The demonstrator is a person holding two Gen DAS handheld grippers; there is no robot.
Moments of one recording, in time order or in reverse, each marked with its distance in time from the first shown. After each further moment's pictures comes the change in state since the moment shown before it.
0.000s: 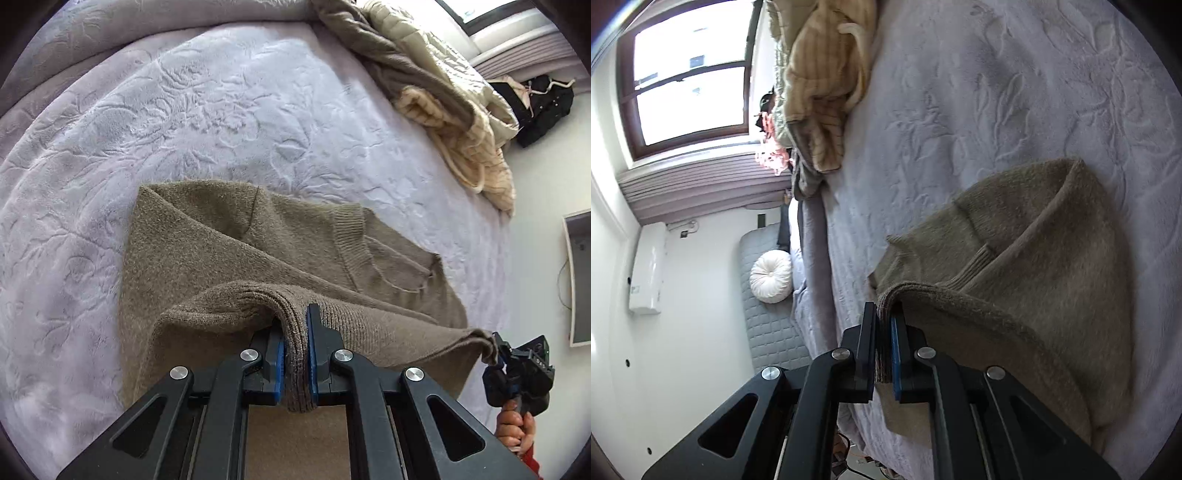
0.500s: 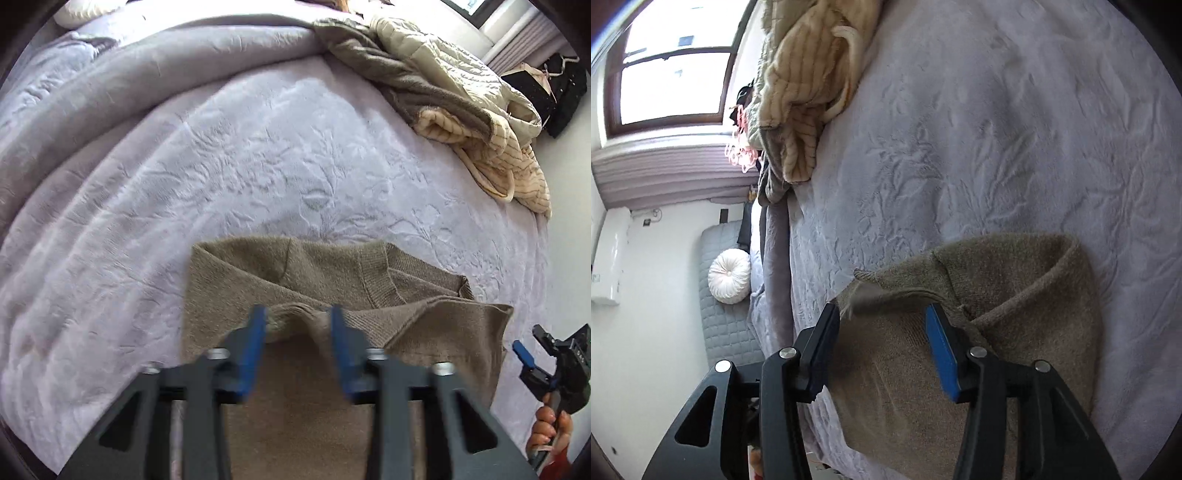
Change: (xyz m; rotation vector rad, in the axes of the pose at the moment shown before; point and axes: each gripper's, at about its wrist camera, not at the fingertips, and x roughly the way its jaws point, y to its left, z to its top) left arm -0.046 -0.028 0.010 0.062 -0.122 0.237; right arm -0.014 0.042 0.016 -0.188 -0.027 -0.203
